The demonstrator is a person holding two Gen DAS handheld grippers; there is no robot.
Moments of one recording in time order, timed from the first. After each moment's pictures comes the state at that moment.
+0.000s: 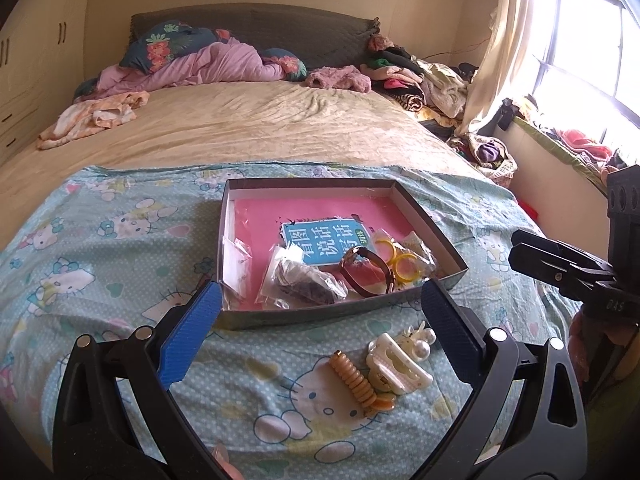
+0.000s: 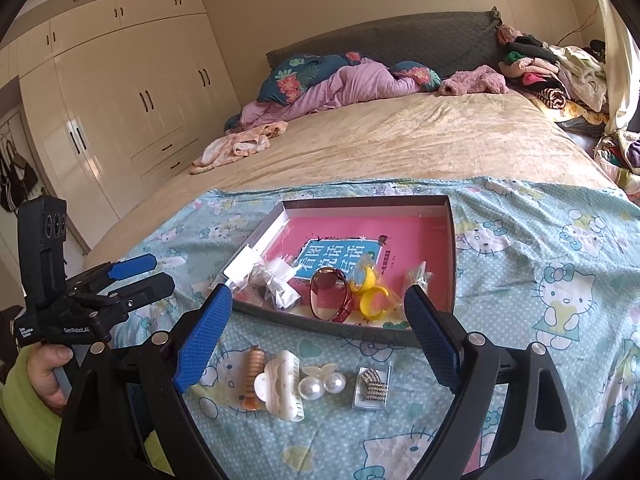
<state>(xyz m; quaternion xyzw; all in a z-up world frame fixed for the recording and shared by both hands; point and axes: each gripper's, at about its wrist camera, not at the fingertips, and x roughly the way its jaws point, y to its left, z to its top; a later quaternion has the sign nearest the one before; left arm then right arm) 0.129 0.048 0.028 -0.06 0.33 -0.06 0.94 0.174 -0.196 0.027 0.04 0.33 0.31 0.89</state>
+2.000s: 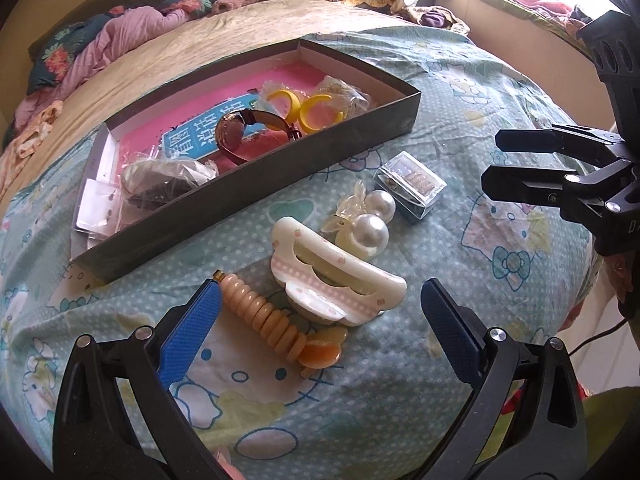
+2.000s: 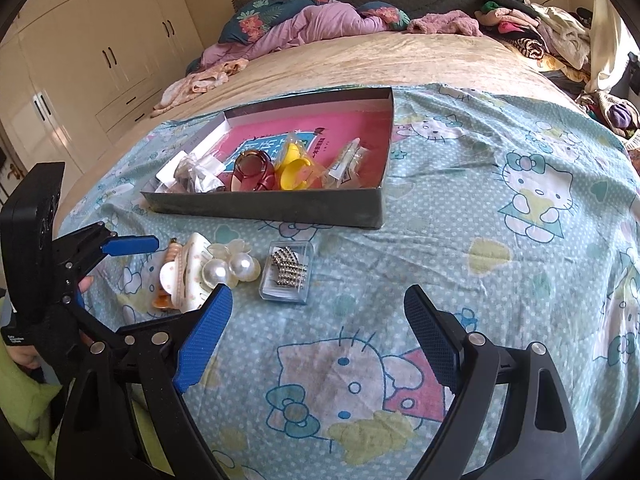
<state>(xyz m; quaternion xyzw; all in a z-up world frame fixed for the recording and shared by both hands) 0.148 -0.046 -0.075 0.10 0.46 -0.16 0.87 0.170 -0.239 -0.065 0.01 0.43 0.26 0.86</state>
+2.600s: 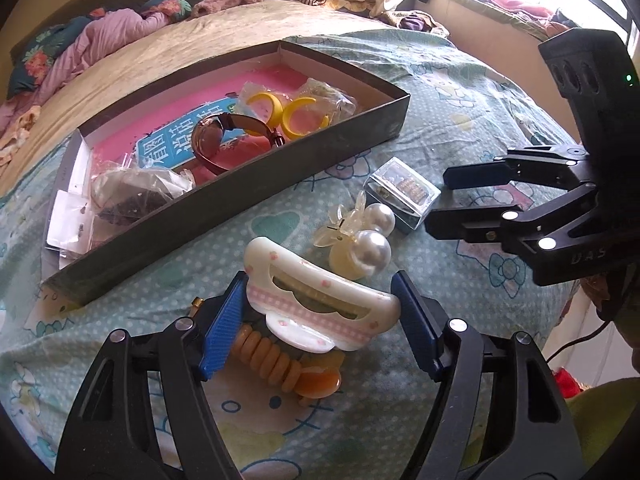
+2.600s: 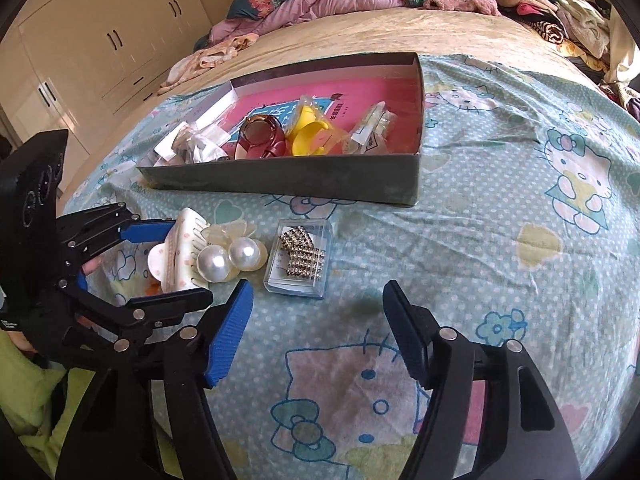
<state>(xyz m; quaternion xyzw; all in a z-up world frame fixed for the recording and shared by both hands) 0.154 -0.043 -0.078 0.08 0.45 -0.20 0.87 0.186 -0.212 -0.091 0.00 0.46 0.29 0.84</state>
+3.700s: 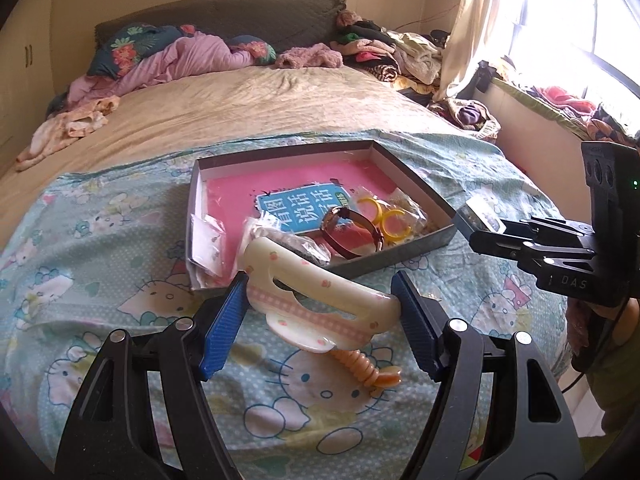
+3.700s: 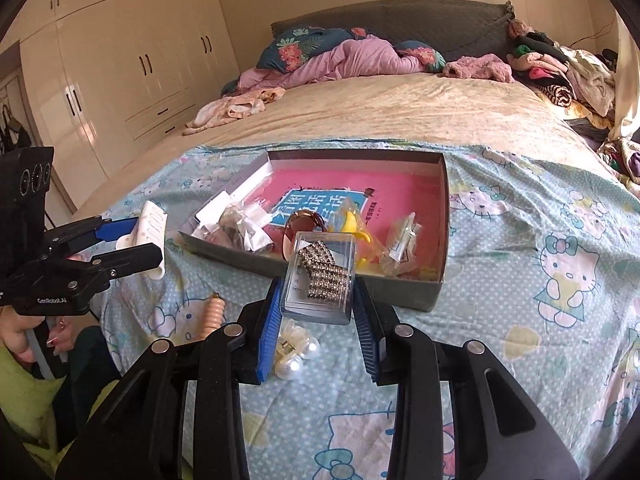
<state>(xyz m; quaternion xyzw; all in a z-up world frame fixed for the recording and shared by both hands) 0.133 0.033 0.000 -0.01 0.36 -0.10 0.93 0.178 -0.197 -0.020 -0.01 0.35 0.32 0.88</state>
